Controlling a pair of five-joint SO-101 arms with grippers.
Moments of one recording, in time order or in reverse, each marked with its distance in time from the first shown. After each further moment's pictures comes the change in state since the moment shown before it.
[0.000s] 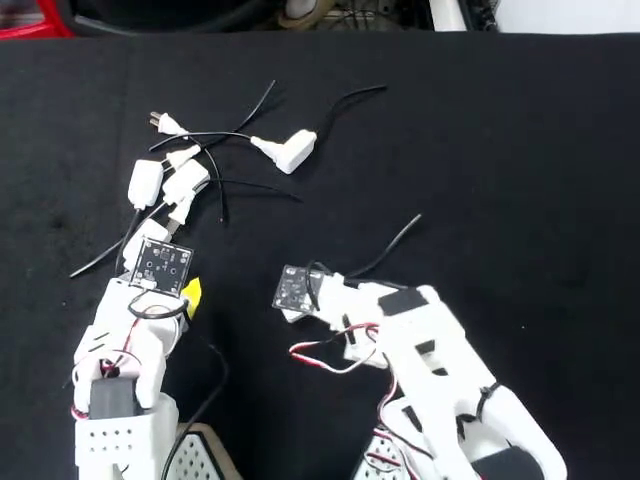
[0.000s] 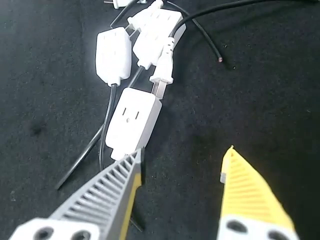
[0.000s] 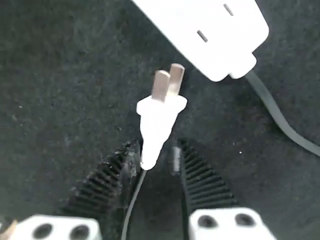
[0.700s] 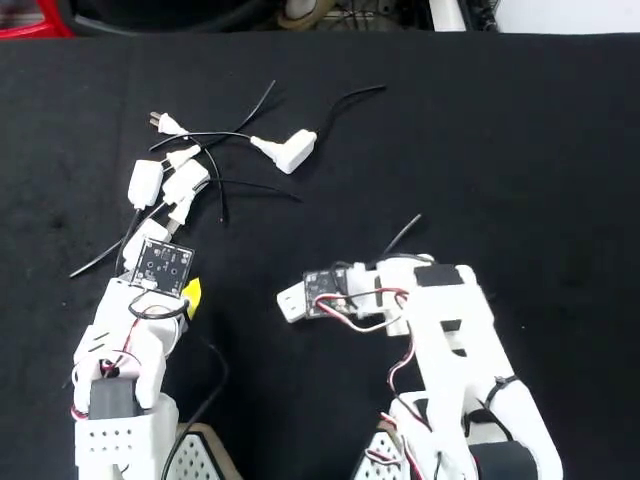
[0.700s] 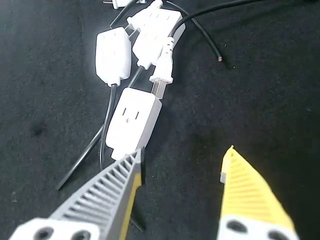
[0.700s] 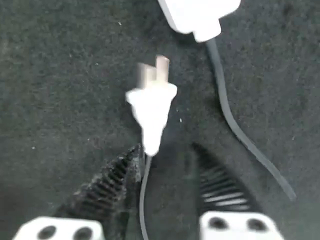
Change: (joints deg) left arm 0.0 0.0 0.0 0.0 -0.5; right arm 13.5 2.2 -8.2 0.0 35.1
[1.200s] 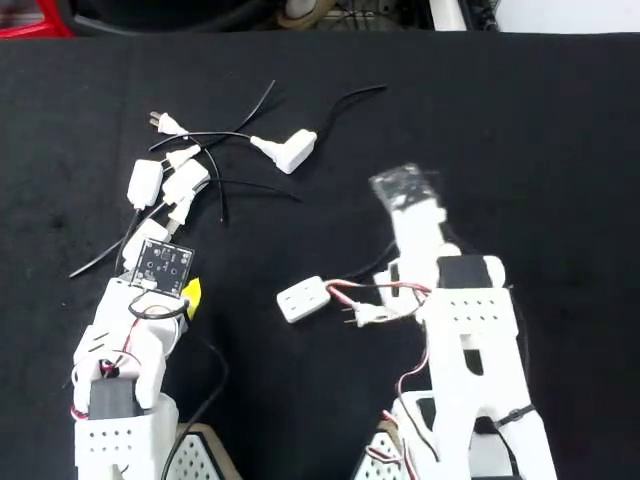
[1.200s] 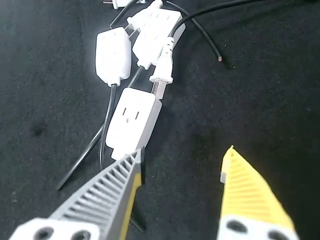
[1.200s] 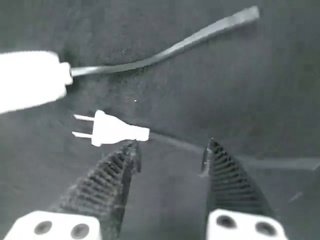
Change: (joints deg) left arm 0.0 0.0 0.1 0.0 0.0; right arm 2.9 -9.2 -10.4 18.1 -75.4
